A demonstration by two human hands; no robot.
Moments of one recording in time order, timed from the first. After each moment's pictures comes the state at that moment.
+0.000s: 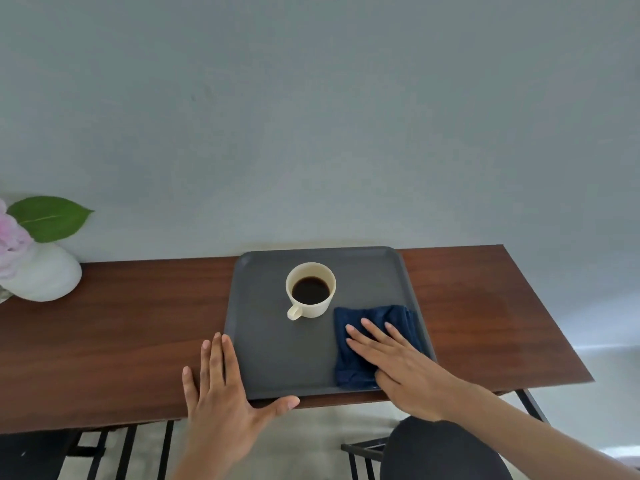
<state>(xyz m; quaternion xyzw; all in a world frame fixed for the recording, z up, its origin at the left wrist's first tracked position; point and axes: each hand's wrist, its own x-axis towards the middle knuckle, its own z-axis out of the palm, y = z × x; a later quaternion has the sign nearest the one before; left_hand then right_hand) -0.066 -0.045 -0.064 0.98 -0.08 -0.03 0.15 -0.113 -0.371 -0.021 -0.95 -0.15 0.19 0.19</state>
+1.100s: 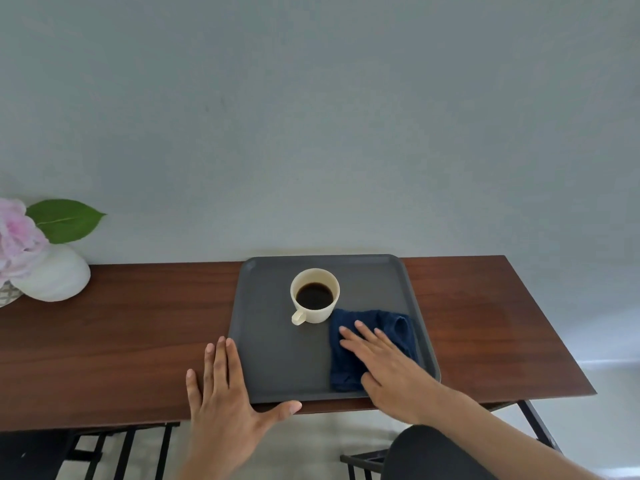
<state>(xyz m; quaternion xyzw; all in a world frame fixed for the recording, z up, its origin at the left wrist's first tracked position) -0.065 -0.043 -0.071 0.99 -0.08 -0.03 0.14 -0.100 -0.348 -0.028 -0.95 -0.11 0.17 0.23</state>
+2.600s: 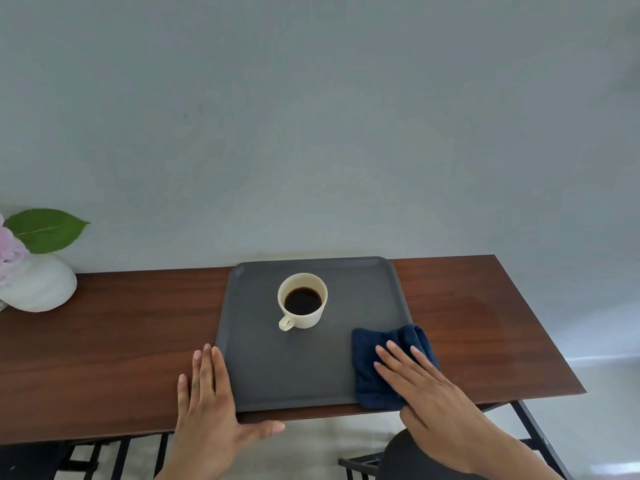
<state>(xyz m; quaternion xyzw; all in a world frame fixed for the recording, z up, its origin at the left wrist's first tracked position) -0.060 -0.042 -0.050 0.98 -0.08 -0.13 0.10 -0.165 -0.393 -0.012 -0.98 -0.10 0.10 0.14</state>
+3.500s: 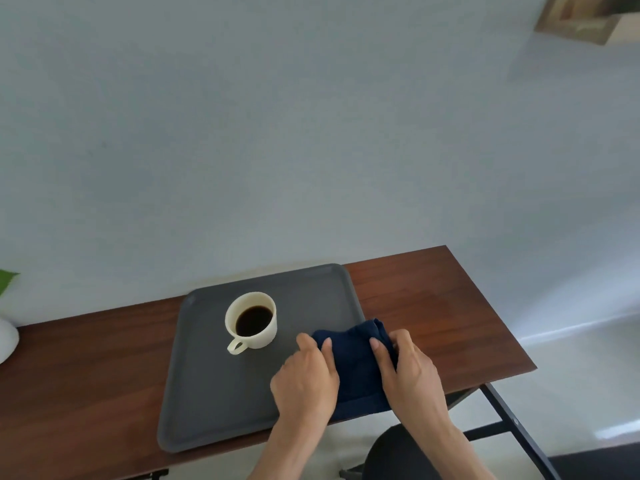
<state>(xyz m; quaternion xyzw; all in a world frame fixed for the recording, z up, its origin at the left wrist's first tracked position) -0.077 -0.264 -0.010 0.98 -0.10 -0.03 0.15 -0.152 -0.416 -0.041 -0.89 0.27 -0.15 0.33</state>
